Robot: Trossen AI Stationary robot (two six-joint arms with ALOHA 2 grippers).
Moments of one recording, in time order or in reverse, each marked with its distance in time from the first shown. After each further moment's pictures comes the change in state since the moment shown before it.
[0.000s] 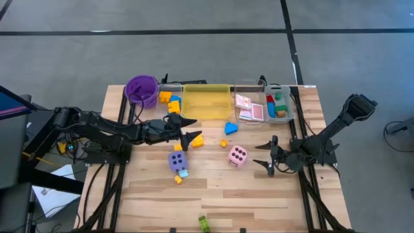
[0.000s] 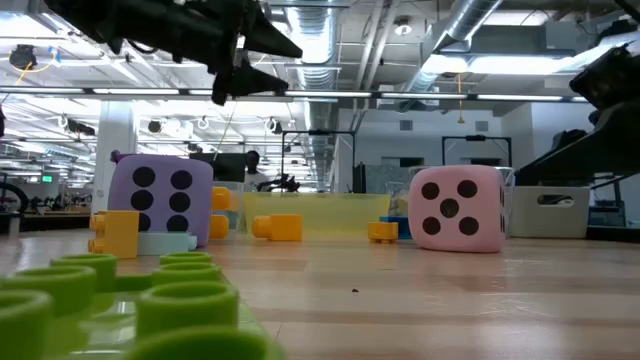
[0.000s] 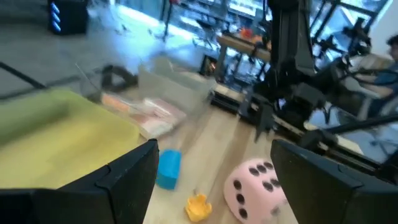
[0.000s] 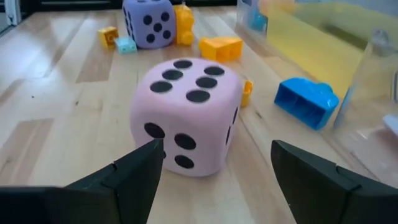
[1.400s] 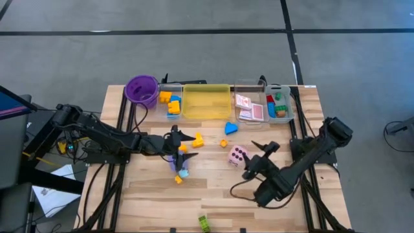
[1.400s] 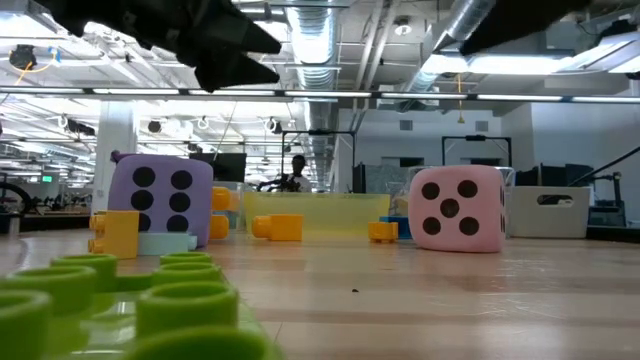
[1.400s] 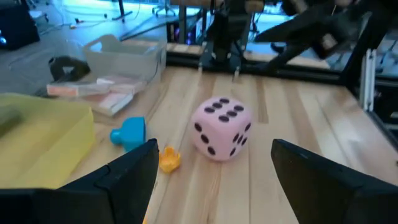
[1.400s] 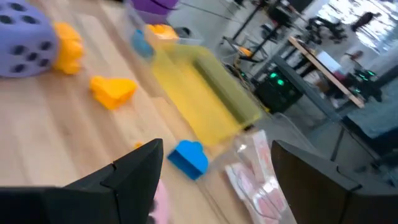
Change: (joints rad) left arm -0.209 -0.017 0.000 -0.147 -0.035 0.187; right arm 0.033 0.760 1.251 -1.807 0.395 0.884
